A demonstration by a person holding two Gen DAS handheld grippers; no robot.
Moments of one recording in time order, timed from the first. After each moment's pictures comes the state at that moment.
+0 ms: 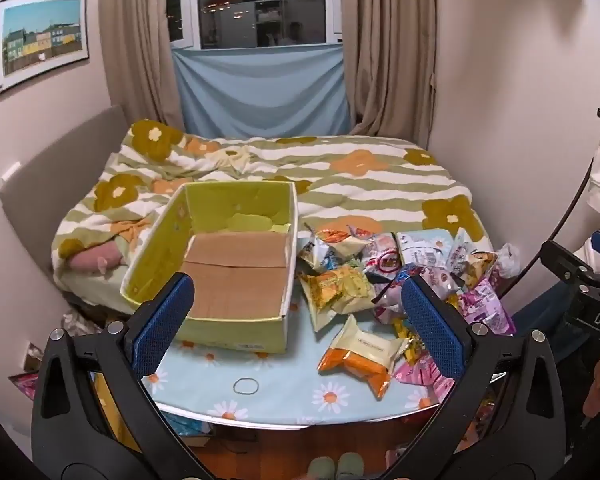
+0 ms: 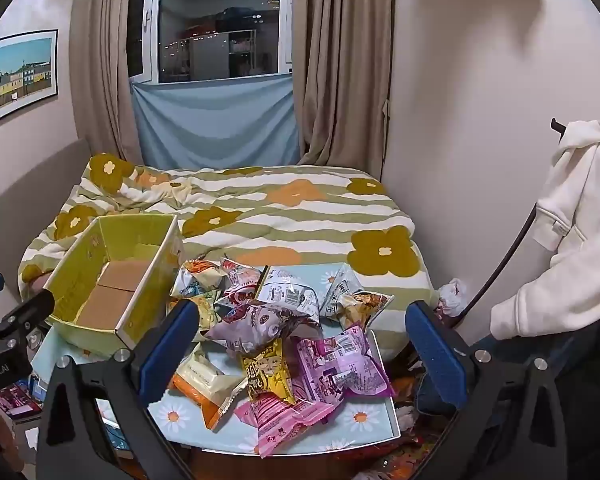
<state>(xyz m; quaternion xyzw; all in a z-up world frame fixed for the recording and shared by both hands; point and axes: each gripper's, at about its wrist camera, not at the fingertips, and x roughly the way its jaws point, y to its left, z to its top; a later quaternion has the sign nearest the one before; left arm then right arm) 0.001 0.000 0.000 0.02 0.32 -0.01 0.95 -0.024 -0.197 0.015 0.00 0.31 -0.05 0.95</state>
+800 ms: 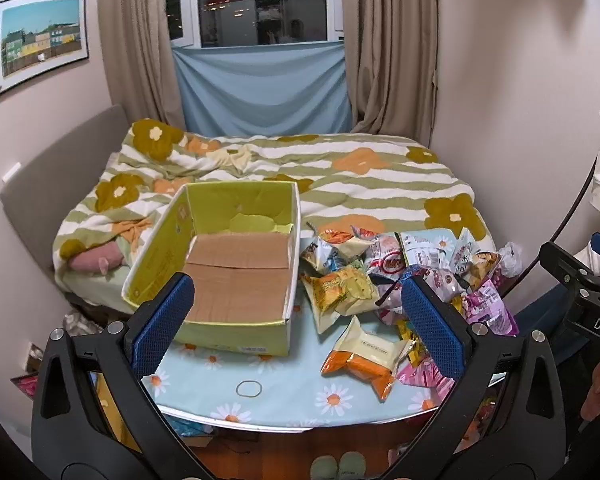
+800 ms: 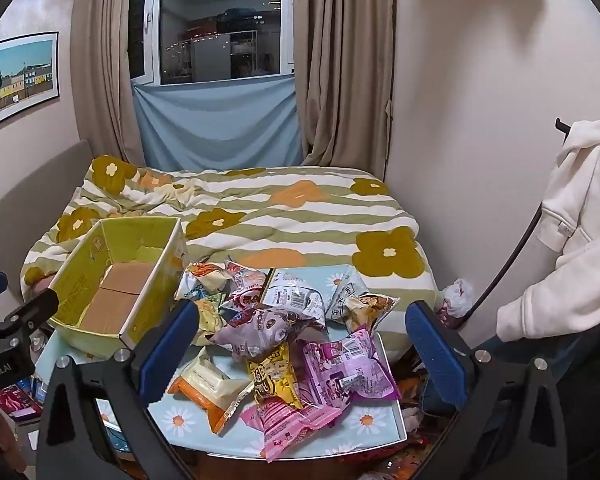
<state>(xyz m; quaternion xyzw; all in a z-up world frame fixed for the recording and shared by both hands) 0.009 0.002 0.000 0.02 0.32 -0.01 0.95 -0.017 -0.191 0.012 0.00 0.31 -0.05 0.95</state>
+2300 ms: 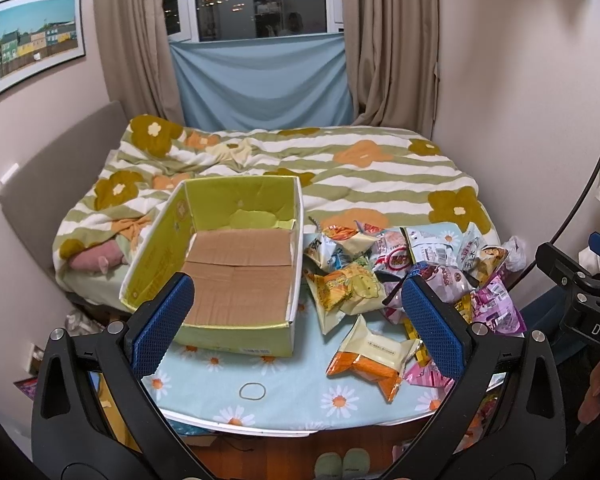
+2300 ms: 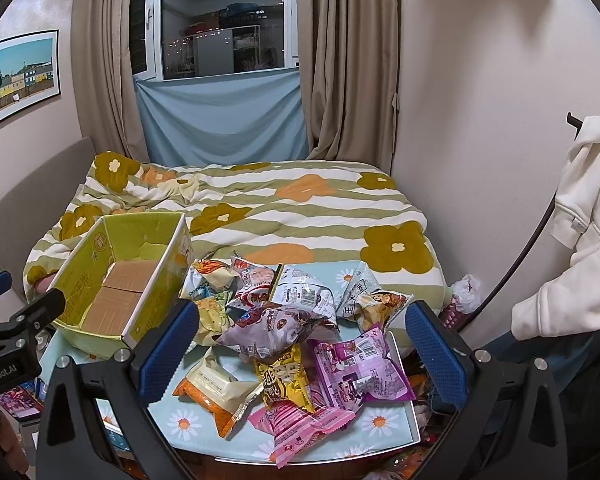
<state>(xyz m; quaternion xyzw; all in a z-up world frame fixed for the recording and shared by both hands) 0.014 0.007 -0.007 0.02 0.33 -0.01 0.94 -0.014 -0.184 0.009 0.00 0.32 -0.05 0.95</state>
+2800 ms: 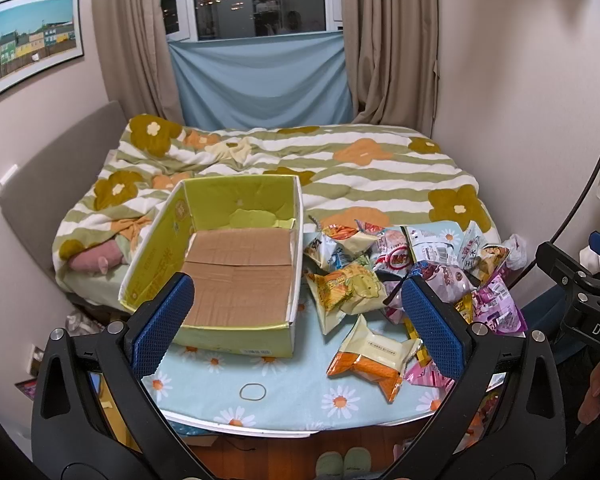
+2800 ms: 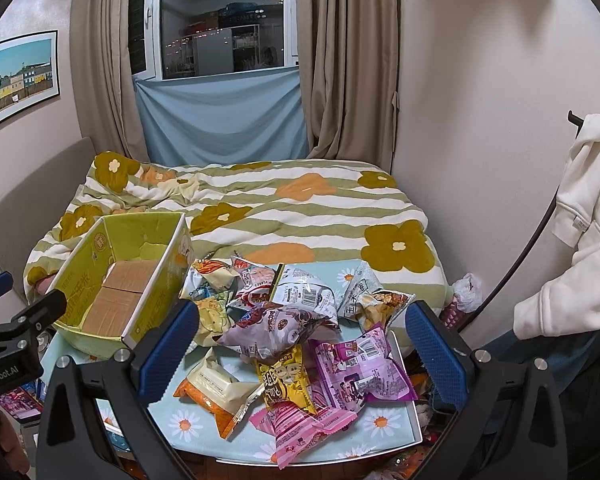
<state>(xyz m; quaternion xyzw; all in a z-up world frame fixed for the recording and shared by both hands) 0.016 0.008 -0.009 0.02 0.33 -0.01 0.94 -0.013 -0.184 0.009 0.00 0.32 -0.05 0.95</state>
